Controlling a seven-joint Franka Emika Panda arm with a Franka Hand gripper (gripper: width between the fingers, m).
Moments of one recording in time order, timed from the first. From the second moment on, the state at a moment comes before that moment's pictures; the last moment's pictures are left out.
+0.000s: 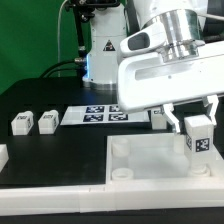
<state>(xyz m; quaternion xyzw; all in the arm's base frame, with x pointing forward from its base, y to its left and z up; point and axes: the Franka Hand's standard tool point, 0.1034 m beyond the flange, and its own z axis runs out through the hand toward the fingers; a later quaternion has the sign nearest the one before) 0.609 0.111 0.082 -0.95 -0.05 -0.29 0.06</state>
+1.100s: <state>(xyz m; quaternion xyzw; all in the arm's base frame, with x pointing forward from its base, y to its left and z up) 0.611 0.112 0.079 -0.95 -0.05 -0.29 0.06</state>
